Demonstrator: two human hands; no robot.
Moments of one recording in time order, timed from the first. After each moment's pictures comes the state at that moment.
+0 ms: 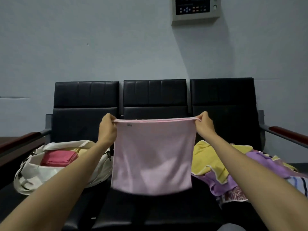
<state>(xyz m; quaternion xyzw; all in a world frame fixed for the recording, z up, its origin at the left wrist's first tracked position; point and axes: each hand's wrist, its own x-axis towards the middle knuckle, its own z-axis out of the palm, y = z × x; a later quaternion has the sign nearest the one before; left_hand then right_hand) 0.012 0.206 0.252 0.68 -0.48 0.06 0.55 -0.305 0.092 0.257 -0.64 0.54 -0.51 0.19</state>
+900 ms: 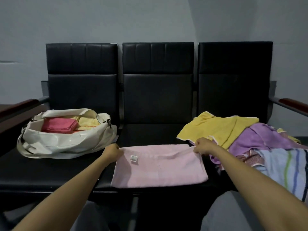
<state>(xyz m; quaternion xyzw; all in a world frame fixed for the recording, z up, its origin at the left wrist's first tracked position) 0.017 0.231 0.074 0.83 -0.46 -0.18 0.25 -0.327 0.106 0.100 -0.74 0.62 -0.06 0.24</state>
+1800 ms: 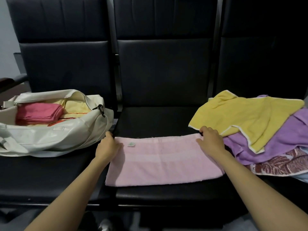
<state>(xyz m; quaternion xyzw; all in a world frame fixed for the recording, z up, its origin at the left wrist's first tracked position) 0.050 0.161 0.018 0.87 -0.42 -0.13 0.24 -0.279 0.022 0.005 -0.77 0.62 -0.13 0.06</state>
